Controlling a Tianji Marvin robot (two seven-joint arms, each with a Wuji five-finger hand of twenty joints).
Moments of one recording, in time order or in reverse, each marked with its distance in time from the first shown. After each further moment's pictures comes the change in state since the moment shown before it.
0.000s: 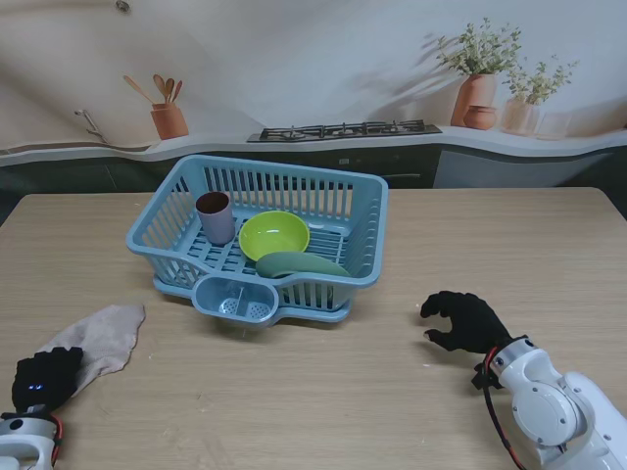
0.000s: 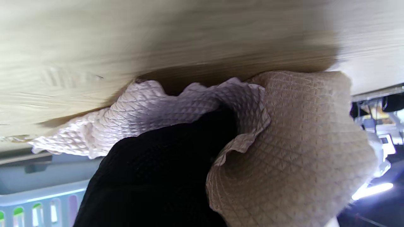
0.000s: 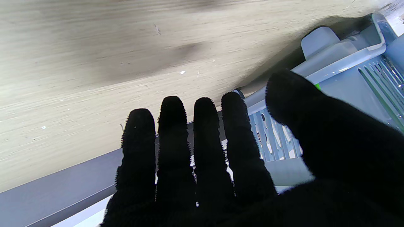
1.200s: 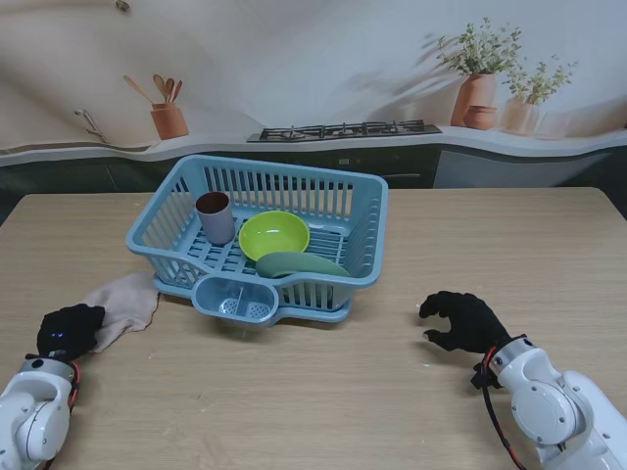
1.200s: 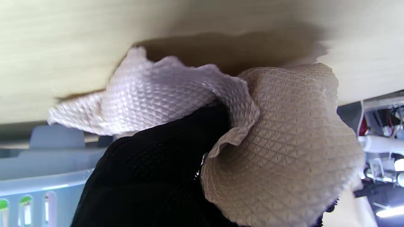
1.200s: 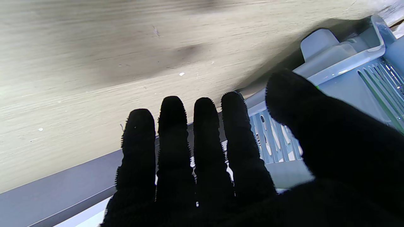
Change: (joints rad) left arm -0.228 0.023 0.059 0.076 -0.010 -0.087 -0.157; right arm 0.006 0.001 -0.005 0.005 -0.001 -0.003 0.005; left_hand -0.019 0.011 -0.048 -0.002 0.004 -0.079 -0.118 -0.085 0.001 0.002 0.007 0.000 -0.001 0.000 0.003 0.000 -0.001 0.000 0.000 0.003; right_hand 0.000 0.000 0.000 0.000 0.000 0.000 0.000 0.000 0.000 0.000 0.000 0.000 0.000 0.000 0.000 0.000 -0.002 0.000 0.000 0.000
